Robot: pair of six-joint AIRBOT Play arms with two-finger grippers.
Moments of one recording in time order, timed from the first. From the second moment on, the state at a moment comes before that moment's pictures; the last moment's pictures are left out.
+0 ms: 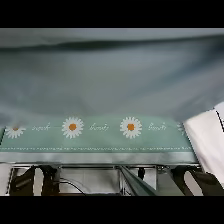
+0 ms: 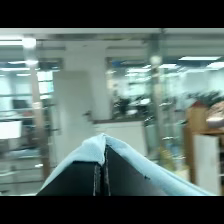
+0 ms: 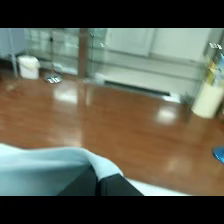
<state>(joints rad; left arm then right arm) 0.46 -0.32 1.44 0.82 -0.76 -1.16 -0.19 -0.70 1.93 -1.13 1.37 1.36</state>
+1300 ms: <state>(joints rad) 0.12 -1.59 1.41 0.74 -0.69 -1.24 -0.19 -1.66 1.56 -0.86 0.98 1.28</state>
